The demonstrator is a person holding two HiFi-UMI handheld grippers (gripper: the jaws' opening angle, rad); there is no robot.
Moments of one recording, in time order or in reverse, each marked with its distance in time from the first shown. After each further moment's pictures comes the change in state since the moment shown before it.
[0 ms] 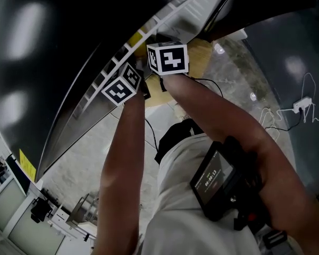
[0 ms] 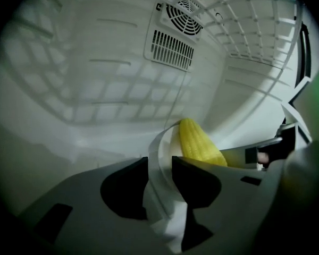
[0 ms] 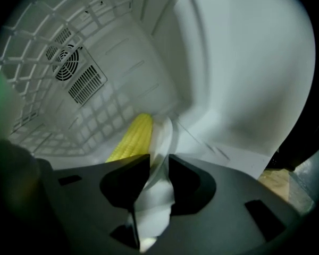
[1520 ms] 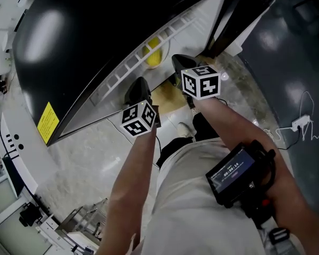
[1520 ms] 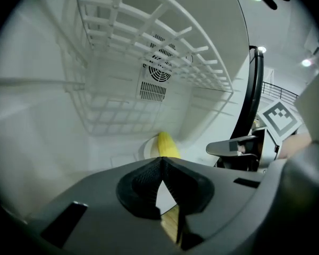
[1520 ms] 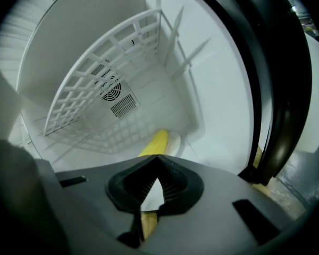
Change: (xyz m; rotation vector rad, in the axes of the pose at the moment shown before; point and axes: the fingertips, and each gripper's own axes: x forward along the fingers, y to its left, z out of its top) left arm -0.106 -0.022 -0.008 0.049 -0.165 -0.132; right arm -0.084 0.015 0.008 -0.143 -0.157 0.187
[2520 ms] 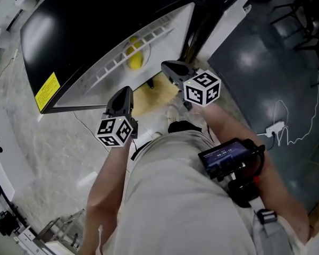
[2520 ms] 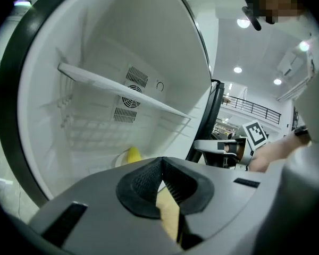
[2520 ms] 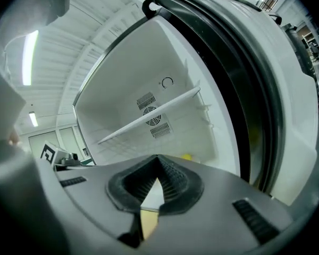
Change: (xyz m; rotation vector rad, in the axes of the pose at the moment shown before) left arm -0.076 -0.060 0.034 0.018 -0.118 -0.287; right arm -0.097 0.038 0.050 -0.221 -0.143 0.287
